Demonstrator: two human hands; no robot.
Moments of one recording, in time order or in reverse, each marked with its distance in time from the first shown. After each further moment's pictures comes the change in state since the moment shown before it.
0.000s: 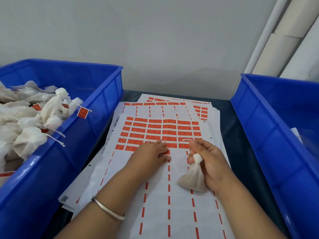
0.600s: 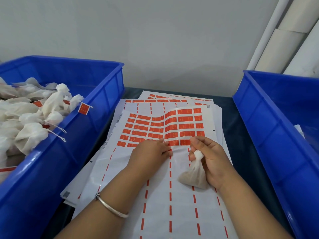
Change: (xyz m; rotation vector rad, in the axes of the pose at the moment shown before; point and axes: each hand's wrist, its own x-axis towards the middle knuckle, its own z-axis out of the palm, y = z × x) left_hand 0.004 0.002 0.005 0.166 0.025 0.001; right_hand 0.001 0.002 0.001 -0.045 0.023 -0.024
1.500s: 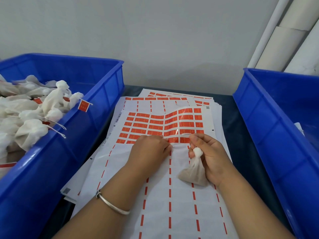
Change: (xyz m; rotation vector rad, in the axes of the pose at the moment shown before) left_hand -0.003 -0.001 0.007 0.014 0.244 0.048; right_hand 0.001 0.000 -0.001 0.011 -0.020 0.006
